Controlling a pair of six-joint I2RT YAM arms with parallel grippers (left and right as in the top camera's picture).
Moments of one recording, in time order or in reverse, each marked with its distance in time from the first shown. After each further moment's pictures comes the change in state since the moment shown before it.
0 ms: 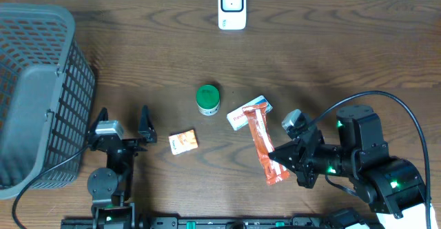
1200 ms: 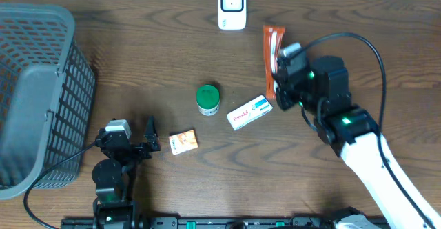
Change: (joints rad) left arm 0.000 0.000 0.000 -0.231 0.016 0.003; right arm 0.000 0.423 0.005 0.747 0.552 0.091
